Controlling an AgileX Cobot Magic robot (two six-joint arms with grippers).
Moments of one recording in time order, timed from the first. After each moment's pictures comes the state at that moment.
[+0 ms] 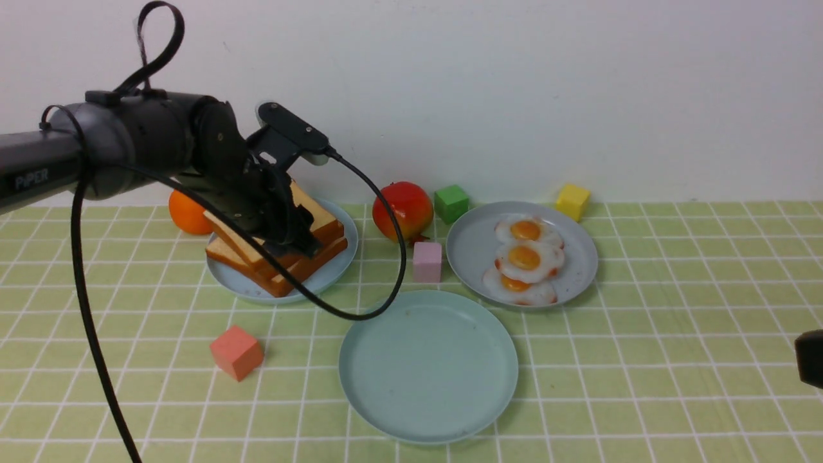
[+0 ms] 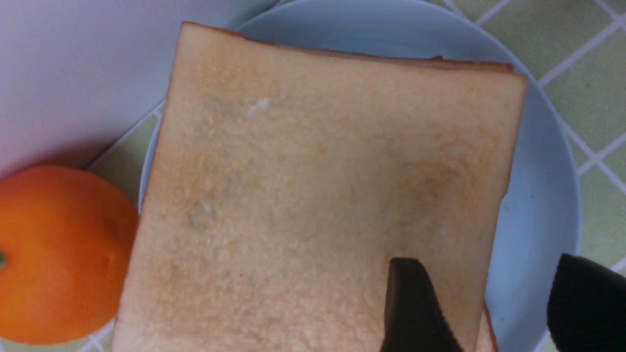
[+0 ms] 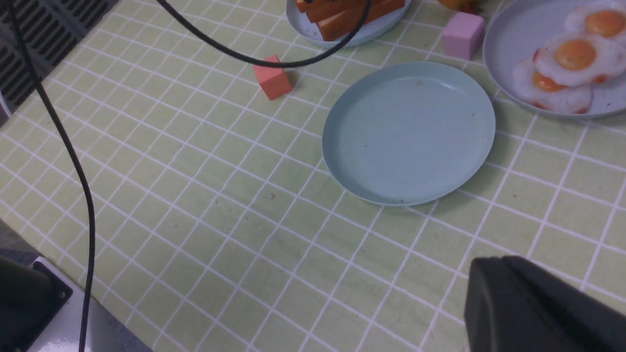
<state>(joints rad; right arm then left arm) 0.13 0.70 -0.90 0.64 1.05 -0.42 -0.25 1.99 -1.51 -0.04 0.54 0.49</state>
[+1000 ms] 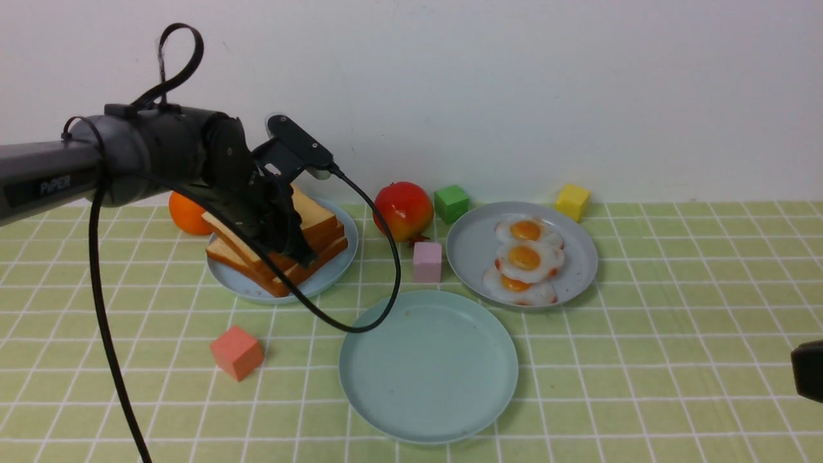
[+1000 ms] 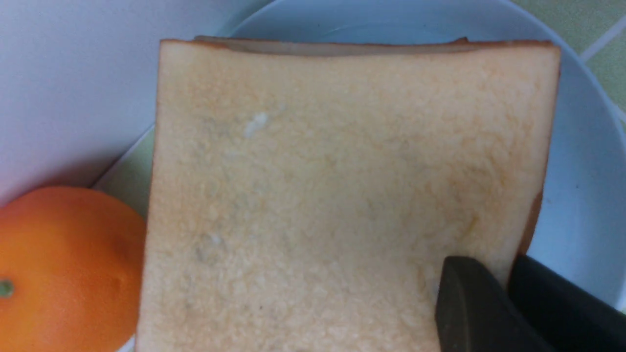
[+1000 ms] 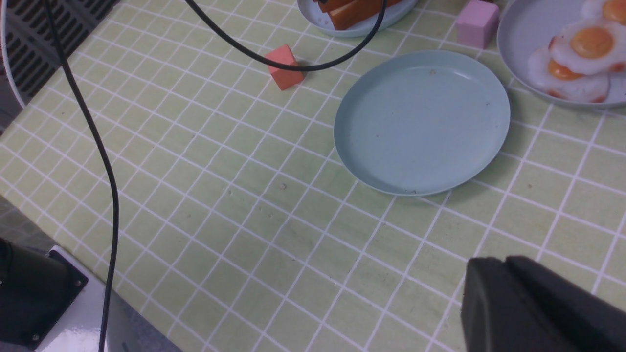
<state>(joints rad) 0.13 0.70 -0.90 0.66 1.08 -0.42 -0.25 2.02 -1.52 0.00 0.53 0.51</state>
